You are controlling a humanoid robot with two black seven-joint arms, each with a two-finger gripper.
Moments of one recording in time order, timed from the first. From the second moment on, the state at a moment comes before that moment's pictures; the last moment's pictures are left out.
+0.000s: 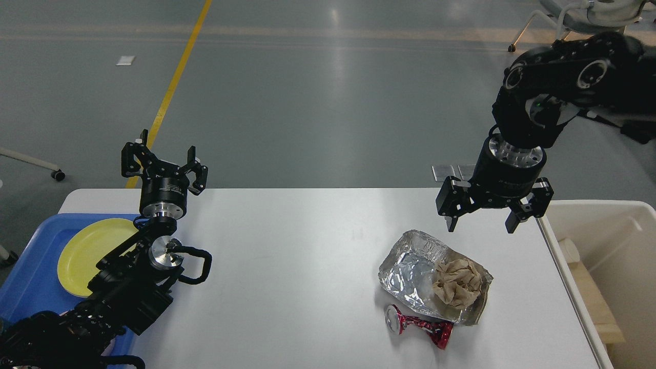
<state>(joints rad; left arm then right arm) -0.70 0.05 -0.92 -0.38 -0.07 -0.35 -0.63 1.88 -0.24 -1.08 1.14 0.12 0.87 -0.47</state>
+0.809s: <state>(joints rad) -0.70 0.05 -0.92 -0.38 -0.07 -0.35 -0.63 1.44 -0.18 -1.09 1.03 0.04 0.46 -0.47</state>
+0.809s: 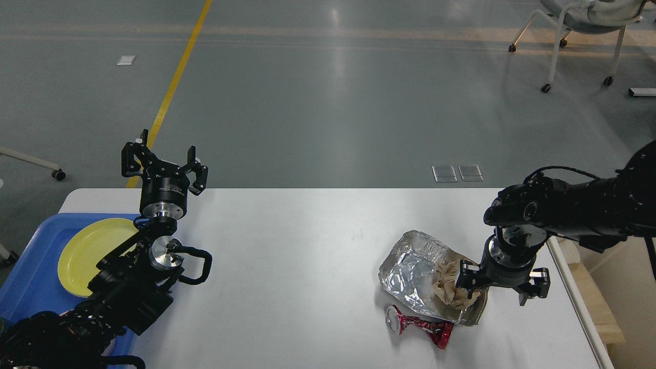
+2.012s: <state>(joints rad) -0.70 0.05 -0.92 -0.38 -0.07 -0.35 -0.63 1.33 -0.11 -1.09 0.98 0.04 0.32 -0.51</state>
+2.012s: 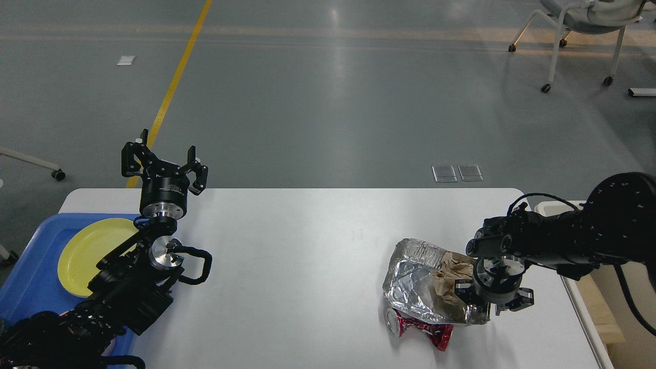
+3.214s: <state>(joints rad) -0.70 0.05 -0.92 -0.38 -0.07 -0.35 -0.63 1.70 -0.19 -1.04 1.10 0.17 0.72 -0.50</state>
